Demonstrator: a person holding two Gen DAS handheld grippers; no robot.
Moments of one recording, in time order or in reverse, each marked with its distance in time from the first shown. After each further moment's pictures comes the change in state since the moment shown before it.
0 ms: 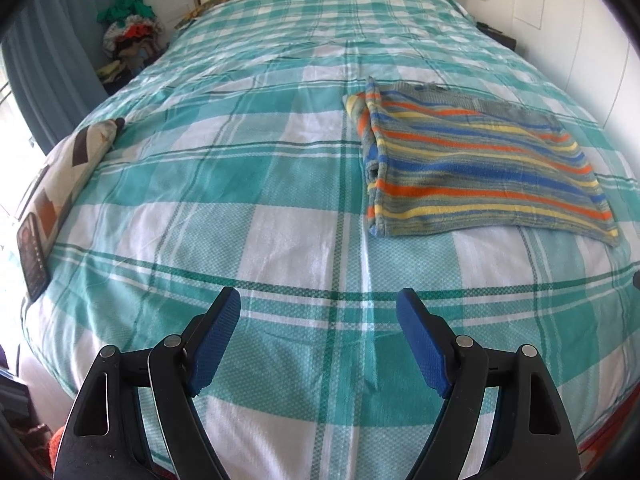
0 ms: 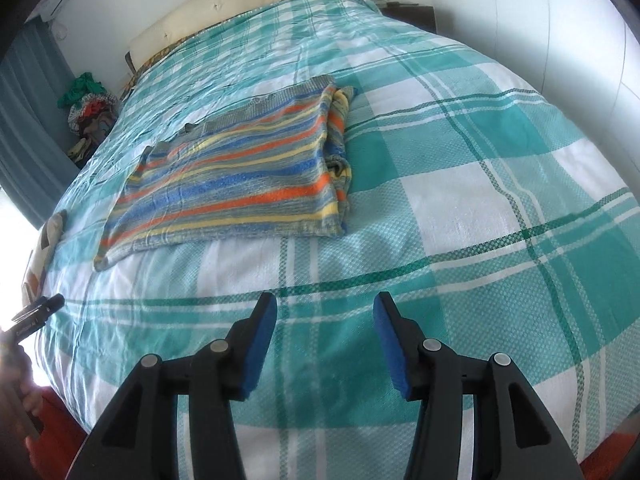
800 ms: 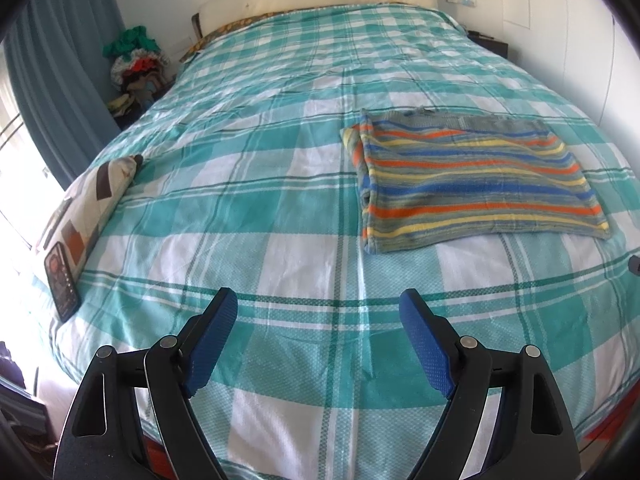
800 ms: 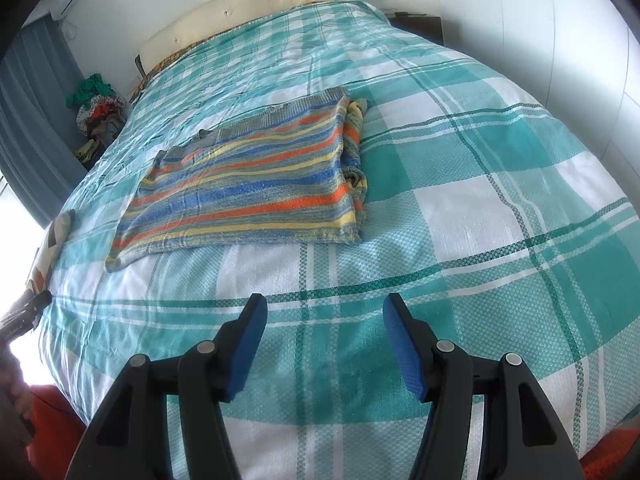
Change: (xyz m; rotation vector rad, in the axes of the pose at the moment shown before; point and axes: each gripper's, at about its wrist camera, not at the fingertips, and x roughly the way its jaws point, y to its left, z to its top) left arm -0.040 -0.012 0.002 0.067 -0.088 0.059; right arm -0.009 0.007 0.001 -0.019 -0.033 0.016
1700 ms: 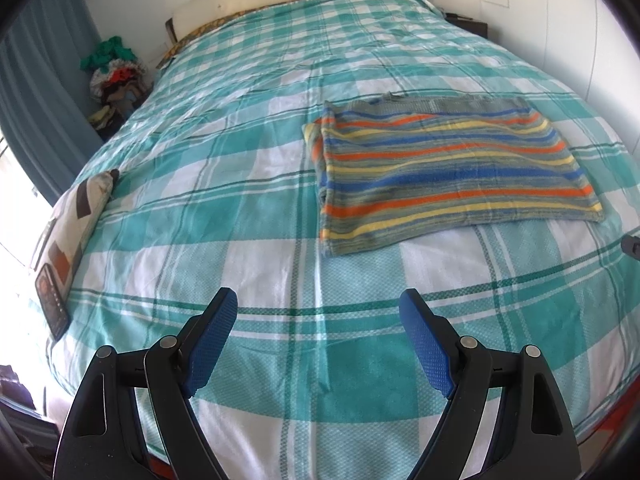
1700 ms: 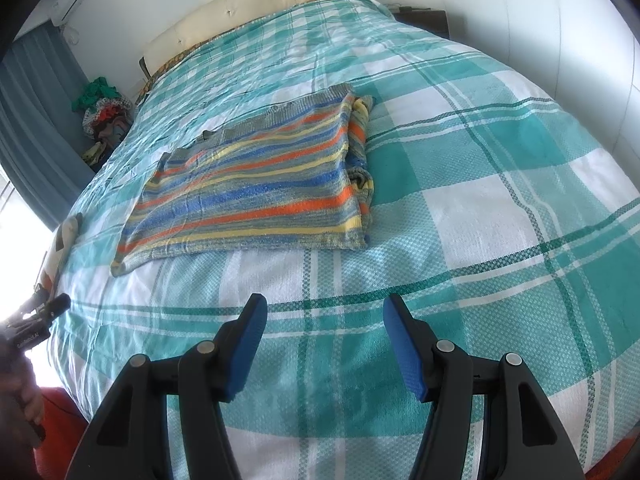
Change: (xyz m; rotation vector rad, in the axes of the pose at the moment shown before) left arm 0.012 -0.044 0.009 0.079 0.030 -0.020; right arm 0.008 -0.001 0.006 0.006 0.008 0.042
